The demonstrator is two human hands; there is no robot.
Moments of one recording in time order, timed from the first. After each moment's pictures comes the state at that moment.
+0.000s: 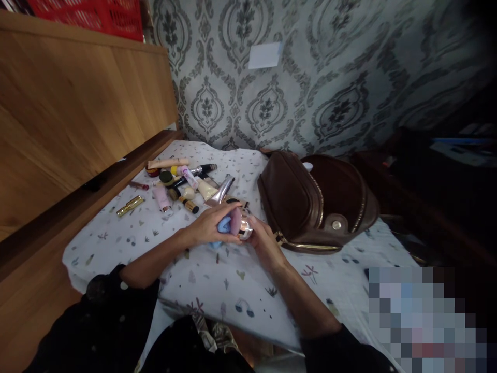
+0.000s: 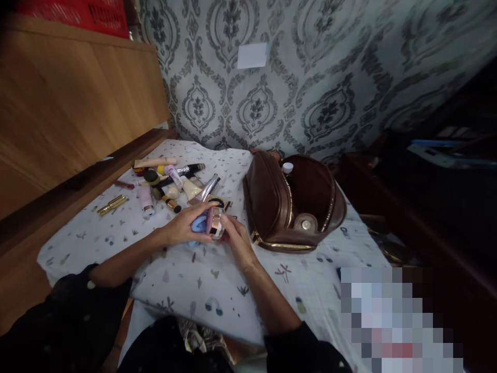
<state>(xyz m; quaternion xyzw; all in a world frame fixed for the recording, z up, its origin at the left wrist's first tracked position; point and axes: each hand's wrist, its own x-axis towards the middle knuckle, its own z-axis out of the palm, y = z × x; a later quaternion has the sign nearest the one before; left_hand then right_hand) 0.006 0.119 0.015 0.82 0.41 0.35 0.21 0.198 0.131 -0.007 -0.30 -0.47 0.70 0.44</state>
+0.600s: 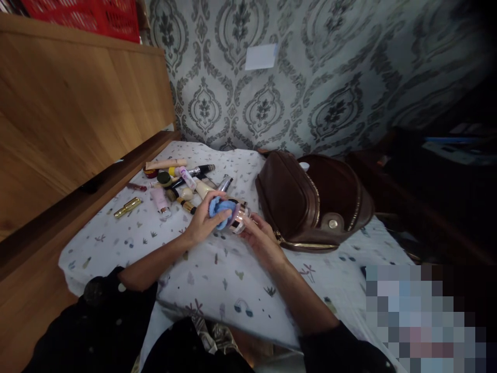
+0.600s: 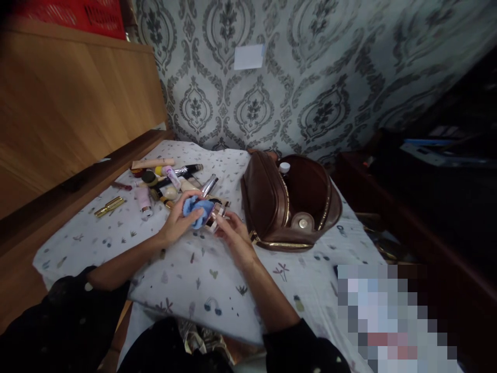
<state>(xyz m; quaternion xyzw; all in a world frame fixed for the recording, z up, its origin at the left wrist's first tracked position) 0.019 0.113 0.017 0.62 0.45 0.56 0.31 0.198 0.135 -0.005 -0.33 -0.43 0.72 0.44</state>
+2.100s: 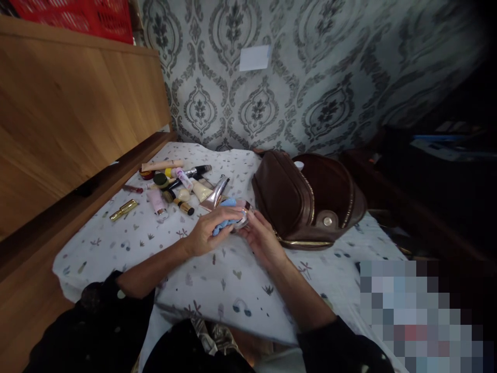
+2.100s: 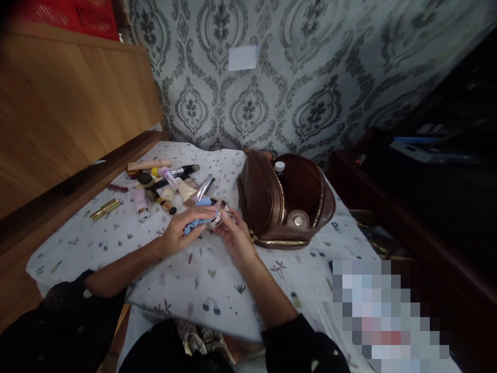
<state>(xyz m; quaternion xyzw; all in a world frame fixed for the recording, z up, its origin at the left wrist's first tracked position) 0.030 0.104 0.018 0.80 0.26 0.52 0.13 0.201 0.136 -0.002 -0.31 -0.36 0.73 0.49</state>
